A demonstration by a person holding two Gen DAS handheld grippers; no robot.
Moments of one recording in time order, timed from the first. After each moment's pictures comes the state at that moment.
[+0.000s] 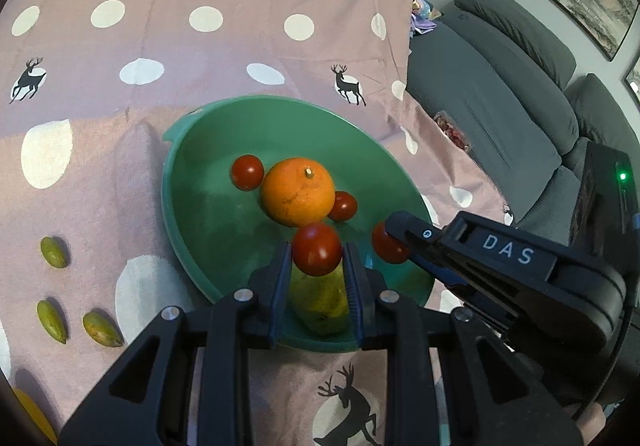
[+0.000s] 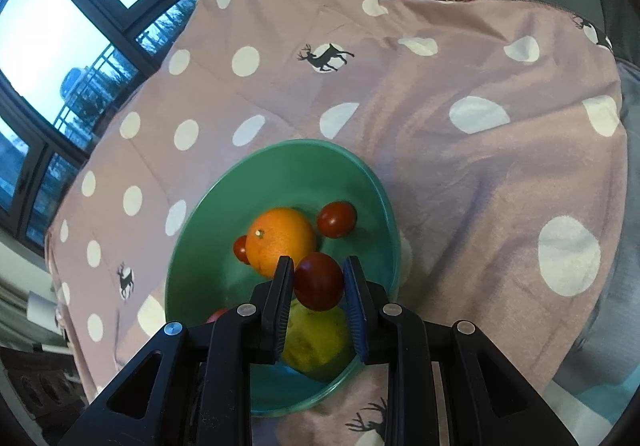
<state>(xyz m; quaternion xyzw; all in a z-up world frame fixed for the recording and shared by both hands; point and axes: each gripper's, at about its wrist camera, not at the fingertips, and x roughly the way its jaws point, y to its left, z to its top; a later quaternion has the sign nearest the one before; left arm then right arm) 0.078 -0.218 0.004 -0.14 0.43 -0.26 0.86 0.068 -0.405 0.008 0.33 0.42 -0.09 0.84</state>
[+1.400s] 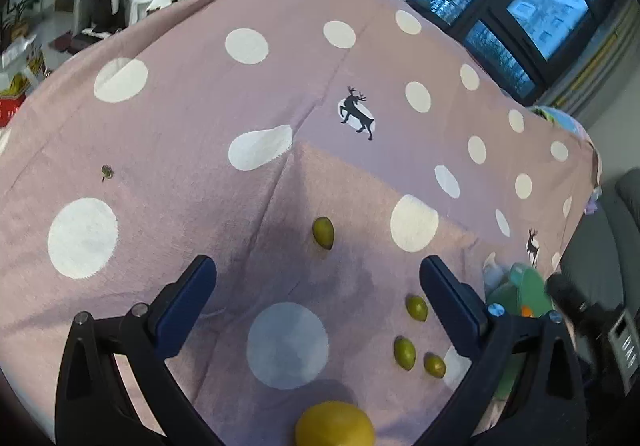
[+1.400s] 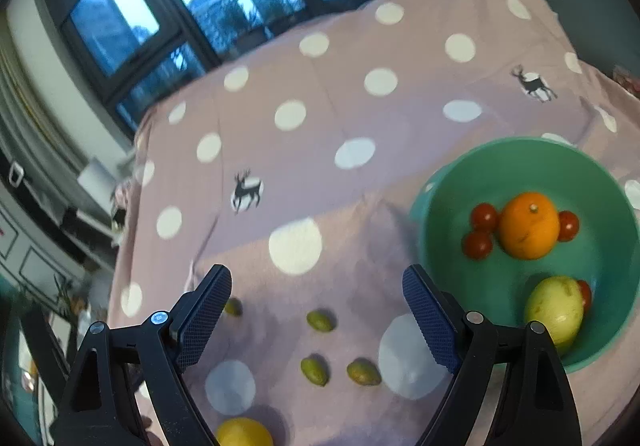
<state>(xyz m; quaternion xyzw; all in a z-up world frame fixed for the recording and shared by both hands) 0.026 0.038 0.004 -0.29 0.37 0.10 0.88 0.089 -0.225 0.044 0.19 0.41 0.15 0.88</state>
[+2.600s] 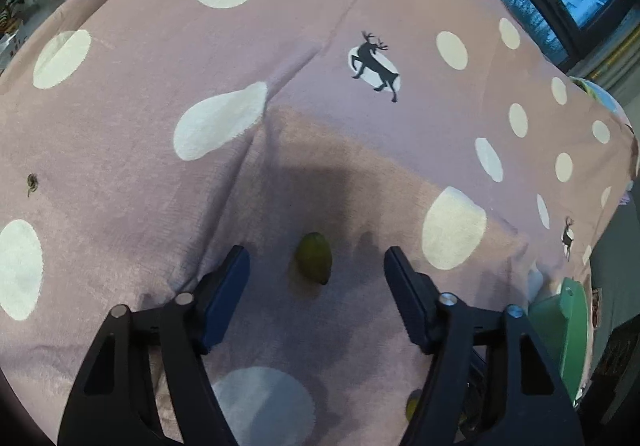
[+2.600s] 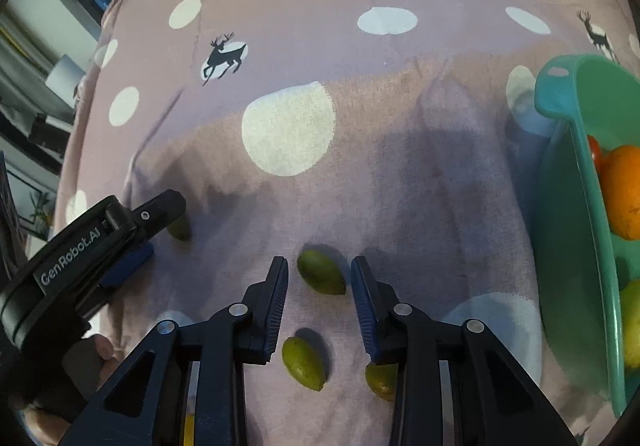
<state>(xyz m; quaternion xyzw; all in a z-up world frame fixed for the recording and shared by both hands) 0.109 0.037 -0.037 -0.27 0.45 0.11 0.84 0.135 -0.164 -0.042 0.09 0.56 0.17 0.81</state>
